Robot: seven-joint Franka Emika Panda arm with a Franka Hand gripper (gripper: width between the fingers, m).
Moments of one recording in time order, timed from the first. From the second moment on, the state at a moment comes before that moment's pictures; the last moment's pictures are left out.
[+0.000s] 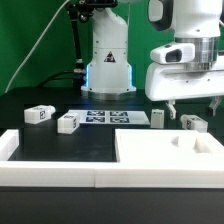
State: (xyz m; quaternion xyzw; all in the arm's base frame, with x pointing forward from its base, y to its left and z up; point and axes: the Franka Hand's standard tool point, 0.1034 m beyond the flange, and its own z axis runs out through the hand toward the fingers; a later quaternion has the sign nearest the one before) arm 0.434 0.156 0.038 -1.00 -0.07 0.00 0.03
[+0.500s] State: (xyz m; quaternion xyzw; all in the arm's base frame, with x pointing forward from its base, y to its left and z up) arm 0.422 0.166 0.038 -0.99 -0.08 0.11 0.01
